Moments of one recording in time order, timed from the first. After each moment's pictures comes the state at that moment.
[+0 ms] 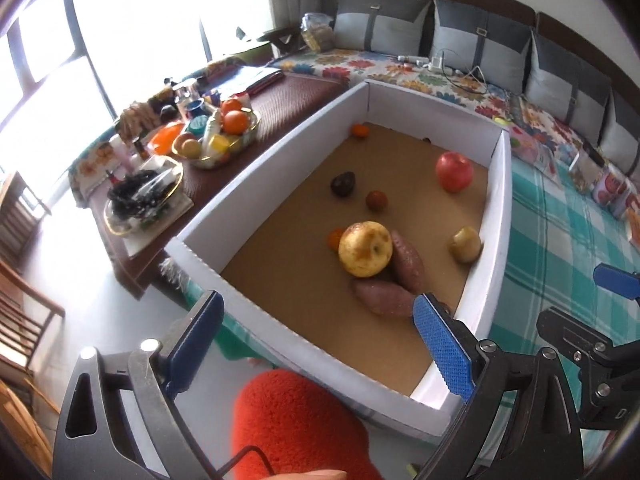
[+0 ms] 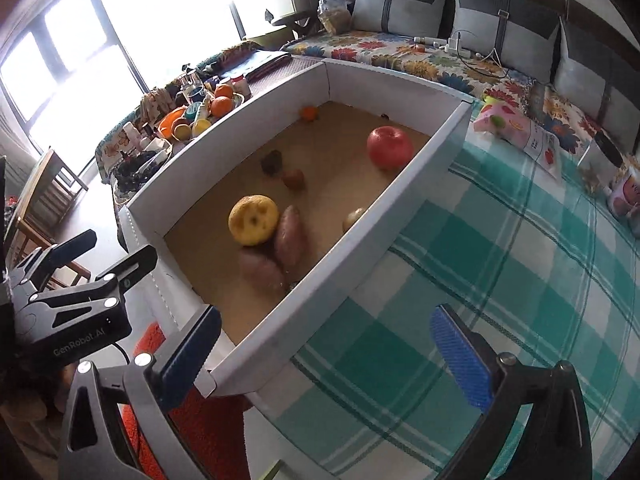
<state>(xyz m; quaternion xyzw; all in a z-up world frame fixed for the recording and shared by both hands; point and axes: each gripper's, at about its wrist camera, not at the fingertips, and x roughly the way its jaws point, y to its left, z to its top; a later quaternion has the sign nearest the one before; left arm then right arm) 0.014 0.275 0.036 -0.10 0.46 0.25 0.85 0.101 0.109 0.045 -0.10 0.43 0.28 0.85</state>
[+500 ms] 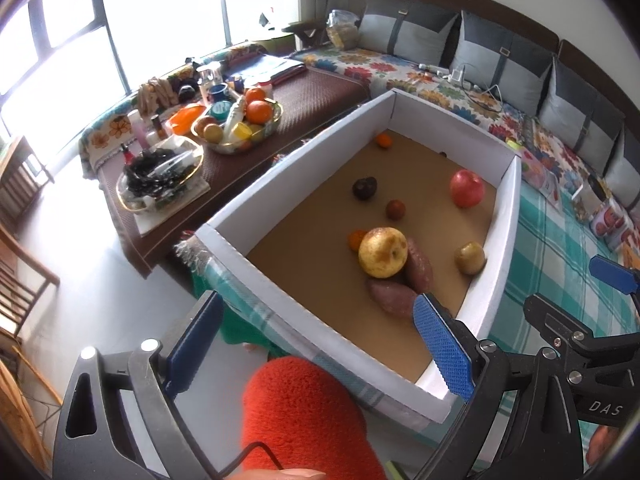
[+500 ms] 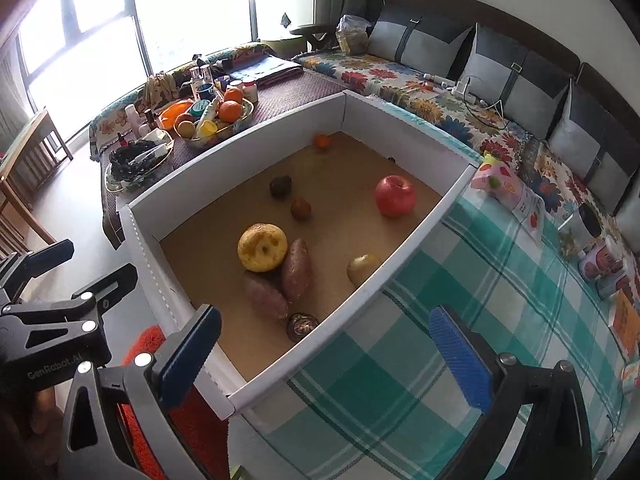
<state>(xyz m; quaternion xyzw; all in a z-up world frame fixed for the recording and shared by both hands) -0.005 0.299 0.055 -0.14 0.45 0.27 0.84 0.089 0.157 0.081 -0.17 0.40 0.26 0.86</state>
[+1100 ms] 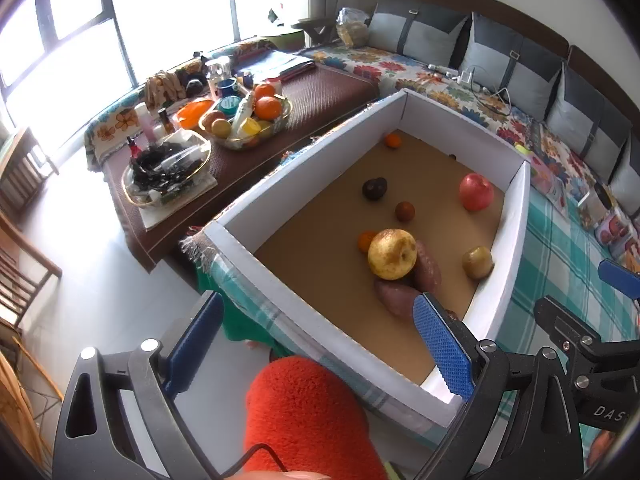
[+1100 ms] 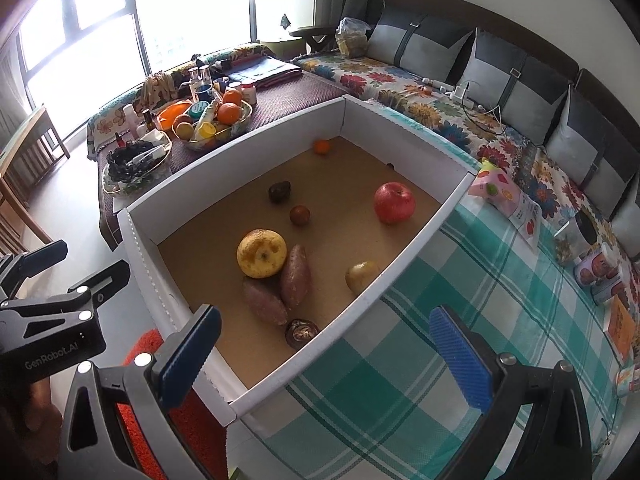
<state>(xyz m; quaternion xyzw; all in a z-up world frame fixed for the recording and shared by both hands) -0.005 0.307 0.052 -0.14 0.46 0.28 0.83 0.087 0.163 0.085 -0.18 0.39 0.26 0.86</state>
